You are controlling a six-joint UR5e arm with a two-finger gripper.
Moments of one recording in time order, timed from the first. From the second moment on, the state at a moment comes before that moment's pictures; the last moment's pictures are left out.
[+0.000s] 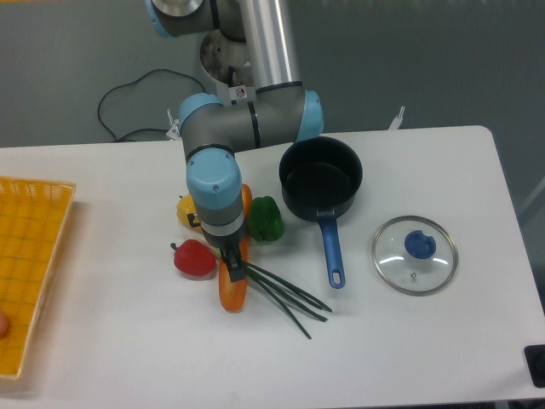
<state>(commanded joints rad) 2.26 -1.96 -1.81 -0.96 1.56 1.48</state>
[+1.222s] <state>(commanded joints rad) 2.24 -1.99 -1.81 -0.96 1.56 1.48</state>
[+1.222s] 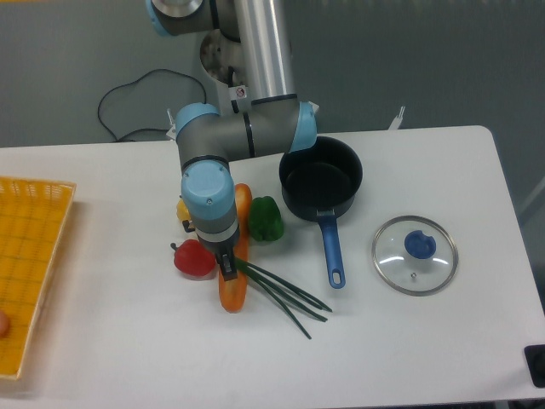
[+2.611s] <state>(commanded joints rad) 2.25 -1.98 -1.80 -0.96 1.56 1.48</state>
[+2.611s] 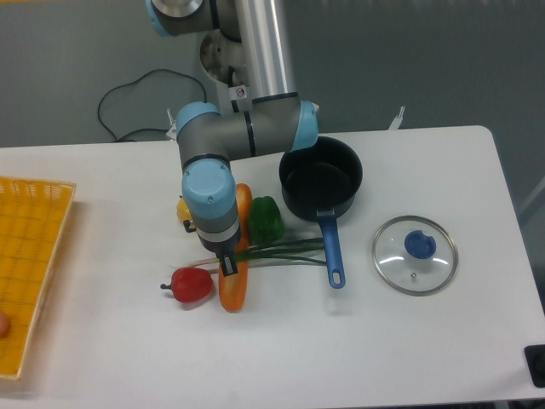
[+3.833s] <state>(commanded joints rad) 2.30 -1.90 -1.70 -1.03 1.56 1.44</state>
